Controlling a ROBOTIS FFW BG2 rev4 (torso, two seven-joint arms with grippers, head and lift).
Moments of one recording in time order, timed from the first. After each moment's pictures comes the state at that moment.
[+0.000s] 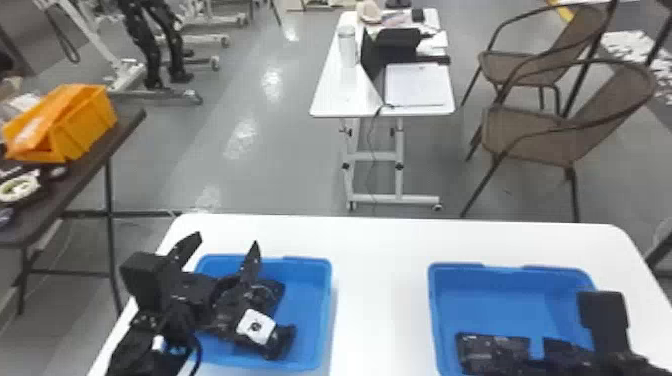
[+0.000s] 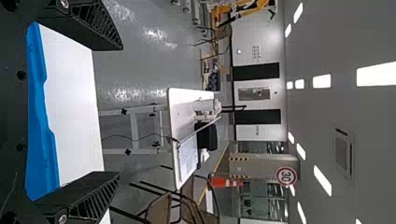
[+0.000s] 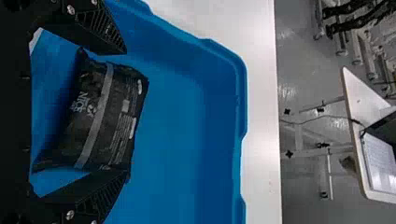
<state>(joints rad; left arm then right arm) 0.34 0.00 0.26 -1.85 -0.02 0.06 -0.34 0.23 -0.05 -0.10 -1.76 0.08 0.81 0.50</state>
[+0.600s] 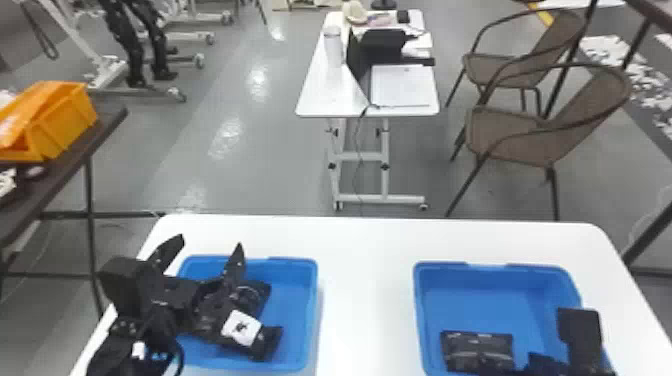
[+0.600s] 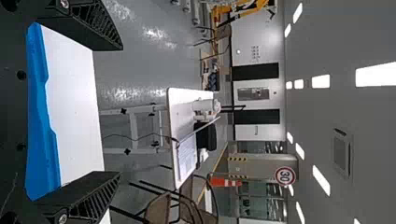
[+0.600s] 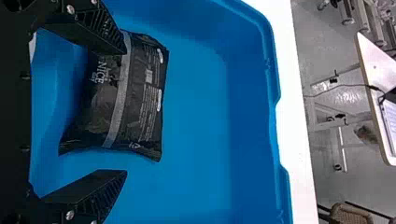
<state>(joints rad) 0.35 0.00 0.26 -1.85 -0.01 0.05 -0.35 0.21 -0.03 -0.13 -1.59 0.05 0.70 0.42</state>
